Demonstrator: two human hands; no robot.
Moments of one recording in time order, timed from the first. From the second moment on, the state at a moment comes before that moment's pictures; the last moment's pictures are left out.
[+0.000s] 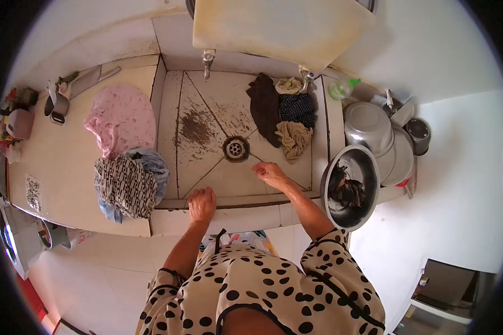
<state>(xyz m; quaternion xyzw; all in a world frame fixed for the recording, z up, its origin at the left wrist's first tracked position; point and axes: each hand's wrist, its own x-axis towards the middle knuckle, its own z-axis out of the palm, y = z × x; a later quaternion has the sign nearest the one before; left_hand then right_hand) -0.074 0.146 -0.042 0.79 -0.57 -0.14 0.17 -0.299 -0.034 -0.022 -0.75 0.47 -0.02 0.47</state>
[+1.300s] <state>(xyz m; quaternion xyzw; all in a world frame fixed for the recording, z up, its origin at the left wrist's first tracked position) -0.076 0.131 -0.027 0.81 -0.54 -0.19 0.13 -0.319 -0.328 -0.087 -0.77 0.59 -0.23 -0.01</state>
